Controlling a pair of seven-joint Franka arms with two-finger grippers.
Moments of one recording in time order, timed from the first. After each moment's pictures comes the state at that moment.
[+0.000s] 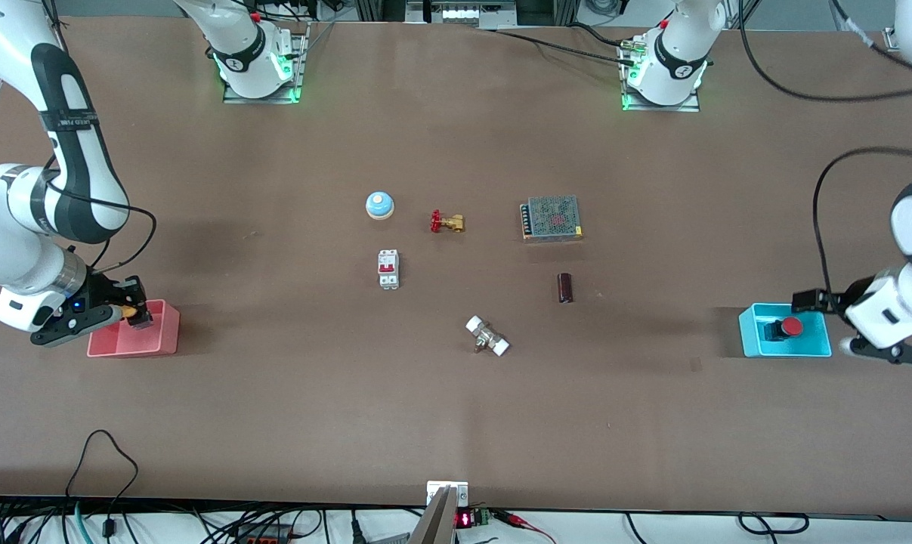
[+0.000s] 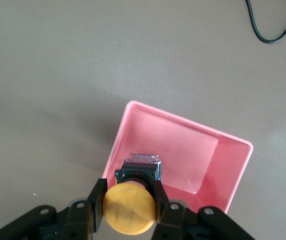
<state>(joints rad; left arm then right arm) 0.31 0.46 -0.21 -1.48 0.16 1.82 0.24 -0.17 0.46 0.02 -1.80 -0.02 2.33 -0.57</state>
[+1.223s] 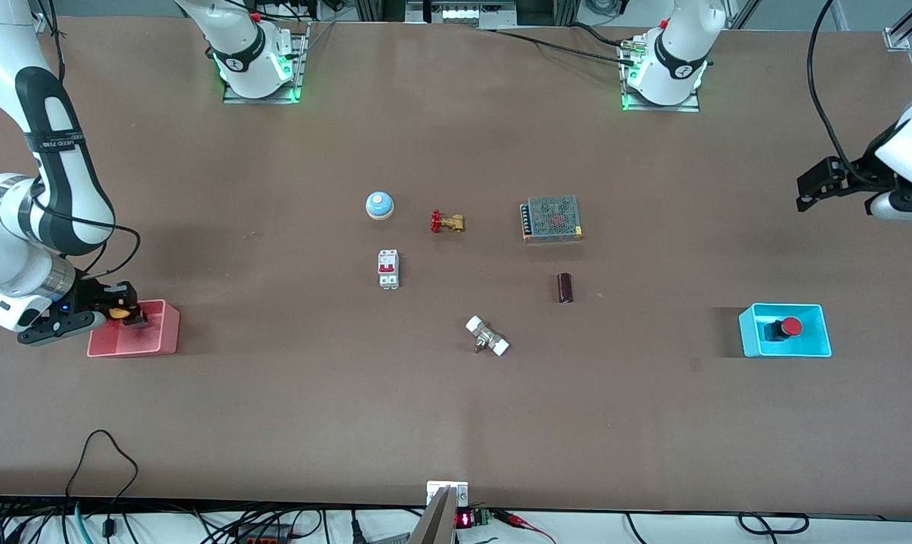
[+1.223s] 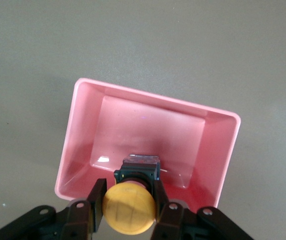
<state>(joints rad) -0.01 -0.04 0.02 -1.74 0.04 1.72 0.07 -0.24 0.53 0.01 -1.80 0.05 2.38 -0.58</state>
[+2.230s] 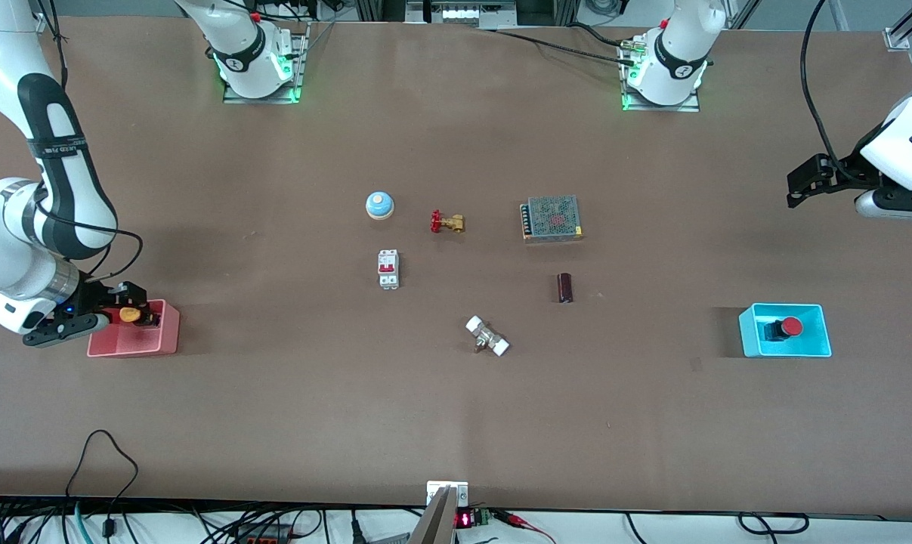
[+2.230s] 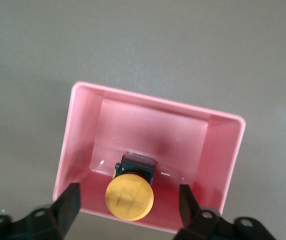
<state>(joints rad) -0.02 -0.04 0.02 -1.74 0.04 1.72 0.07 -0.24 0.54 0.02 -1.78 0.06 2.38 -0.58</state>
